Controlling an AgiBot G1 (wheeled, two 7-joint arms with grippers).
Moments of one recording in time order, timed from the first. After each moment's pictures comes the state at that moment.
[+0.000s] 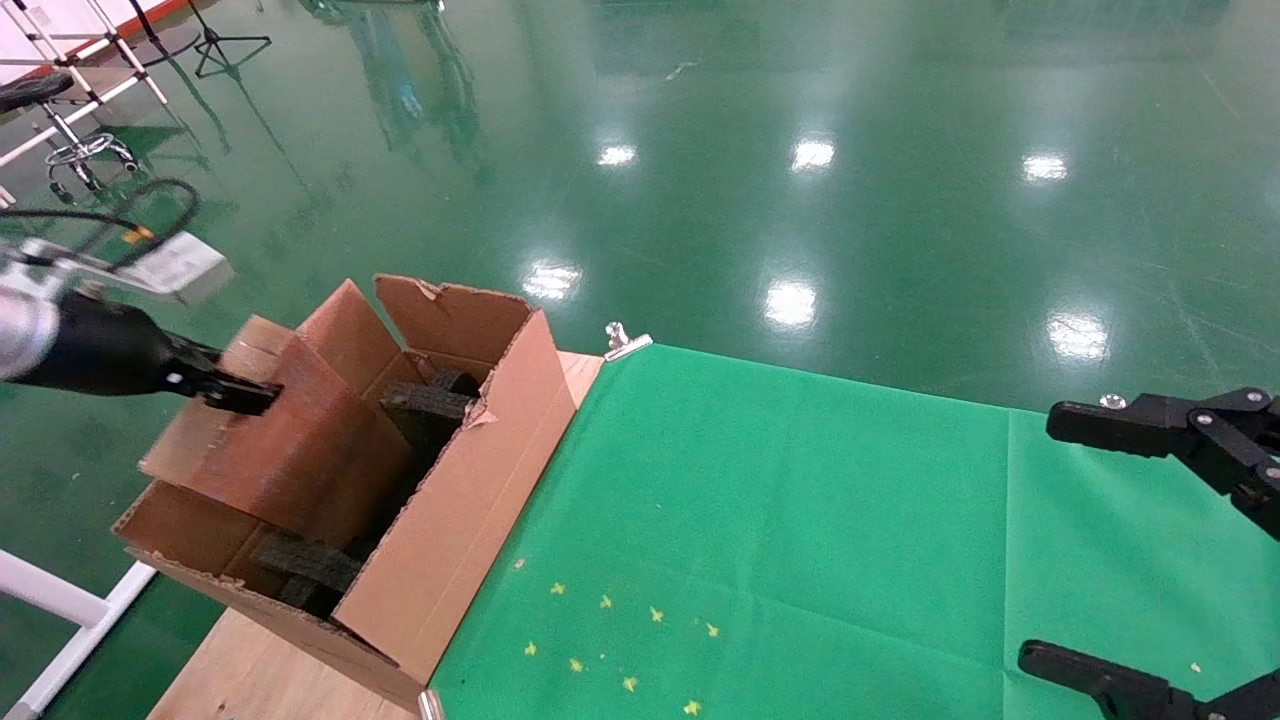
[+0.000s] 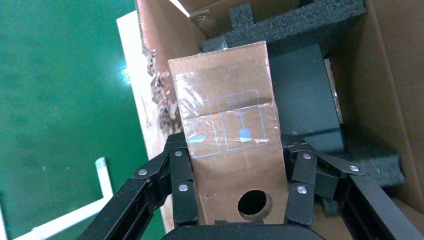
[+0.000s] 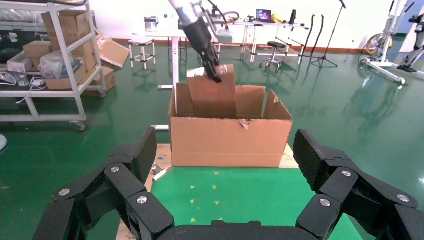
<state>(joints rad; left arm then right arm) -2.04 0.46 1.47 -0.74 1.53 1.15 -0.78 1.08 -0.61 -0.29 1.28 -0.73 -1.49 0.18</state>
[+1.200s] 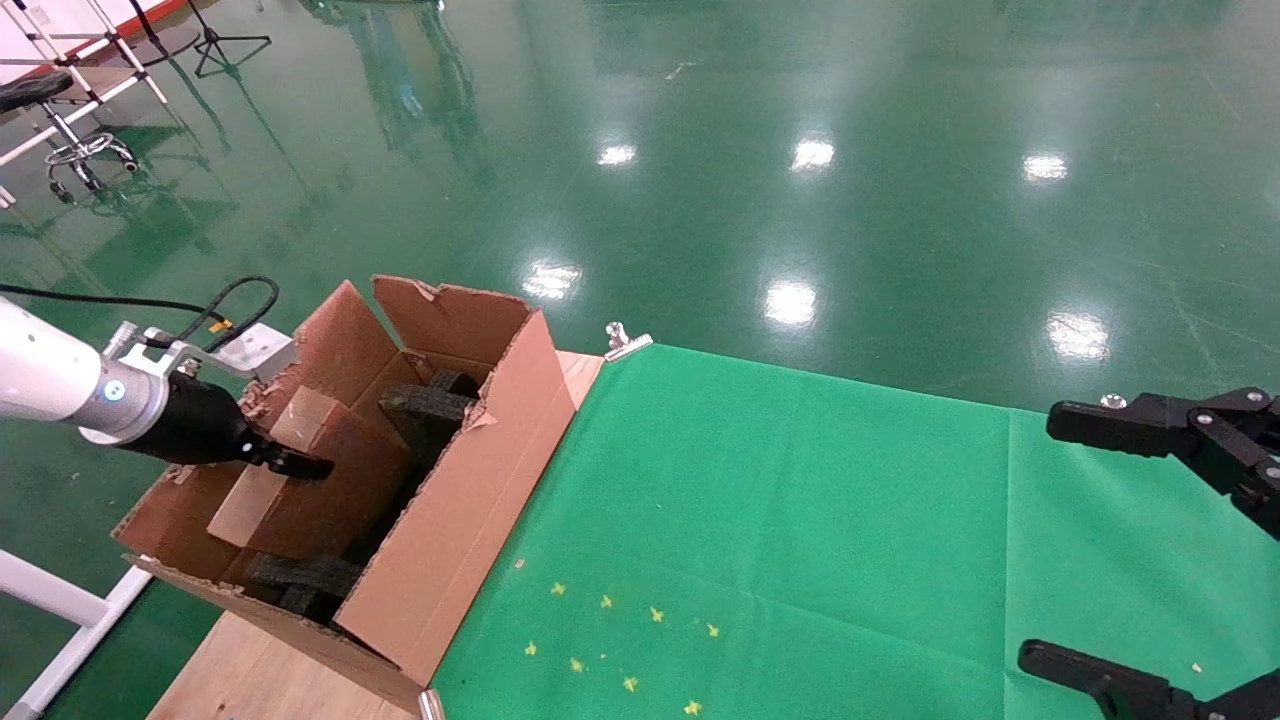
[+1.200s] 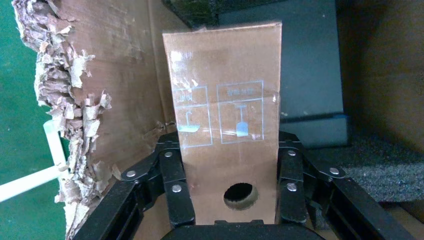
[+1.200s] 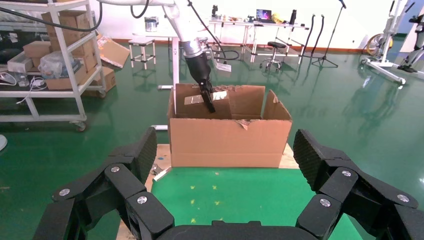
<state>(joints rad) -1.82 0.72 1.45 -0.16 1.38 1.11 -0.56 1.08 -0.61 -0.29 1.28 -0.72 -1.49 0.18</state>
